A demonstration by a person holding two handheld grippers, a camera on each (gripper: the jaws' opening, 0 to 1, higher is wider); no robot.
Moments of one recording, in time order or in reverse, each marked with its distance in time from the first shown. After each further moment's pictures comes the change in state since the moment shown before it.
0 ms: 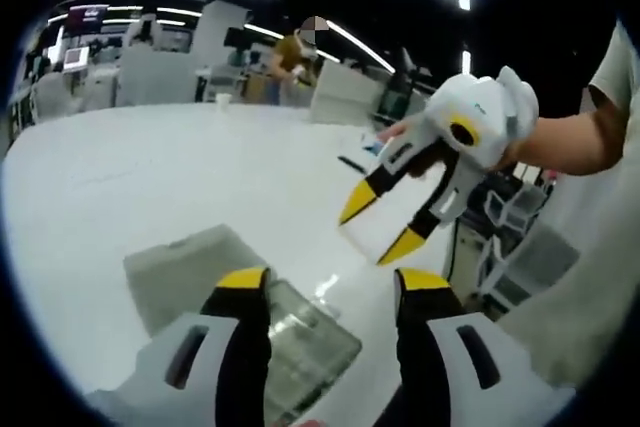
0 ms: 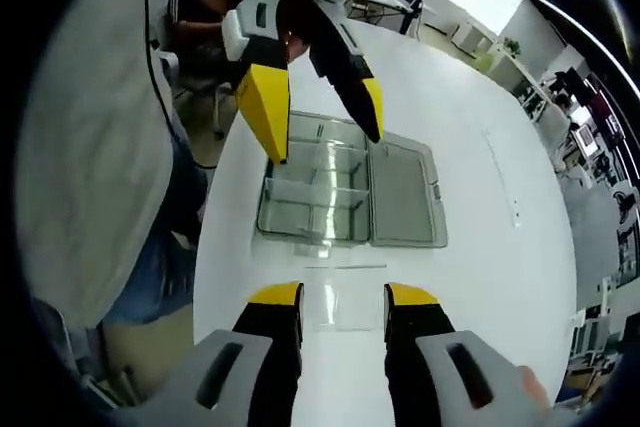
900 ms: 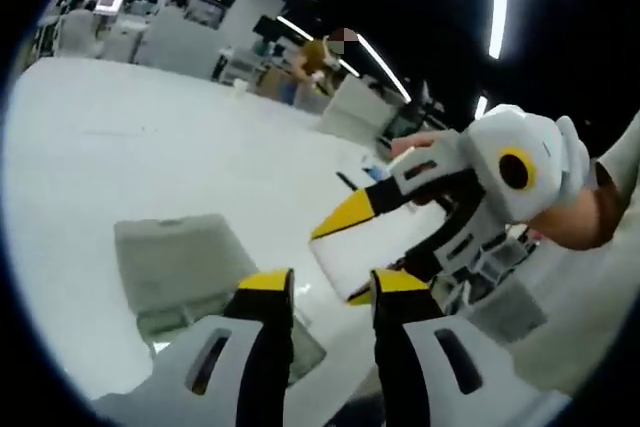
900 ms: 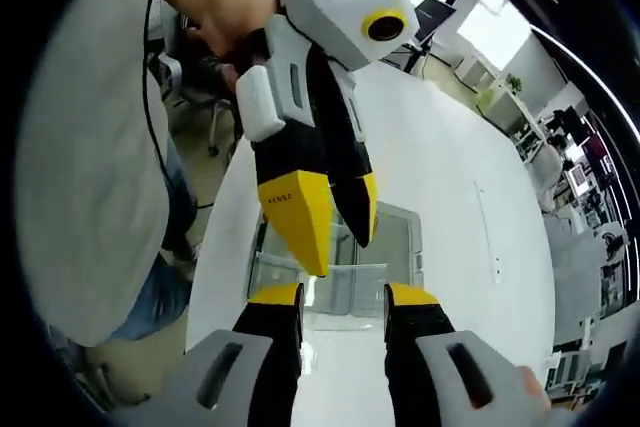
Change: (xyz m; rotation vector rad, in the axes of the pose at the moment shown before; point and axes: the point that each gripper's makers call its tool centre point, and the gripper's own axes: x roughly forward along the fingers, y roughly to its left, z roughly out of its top) left arm -0.012 0.001 0.016 -0.272 -0.034 -0.037; right arm -0.002 -0.008 0.071 -0.107 -0.075 -0.055
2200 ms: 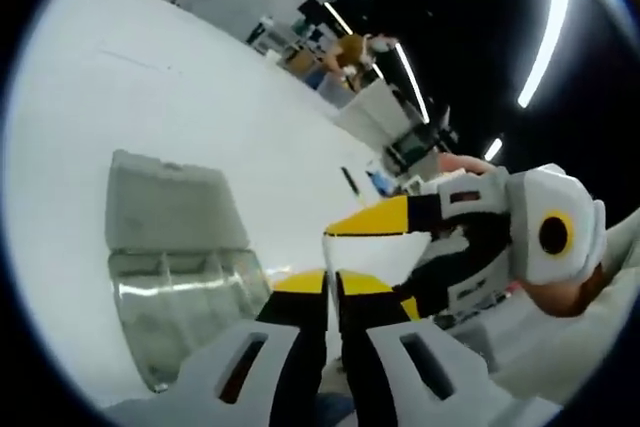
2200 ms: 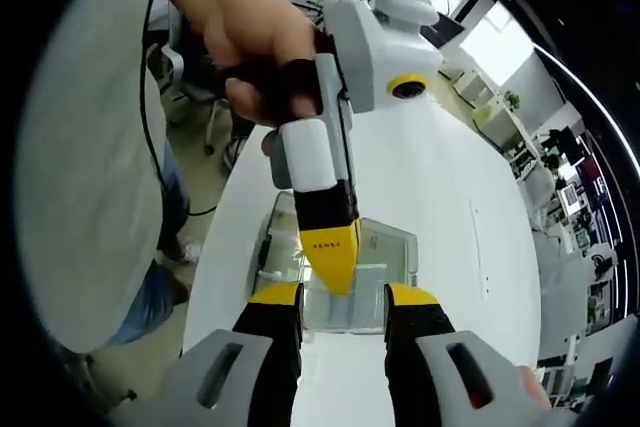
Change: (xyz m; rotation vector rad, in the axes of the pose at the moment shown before) left arm 0.001 0.003 -0.014 -0.280 0.028 -0.001; right arm 0.000 0.009 0.019 -0.058 -0.020 -0.039
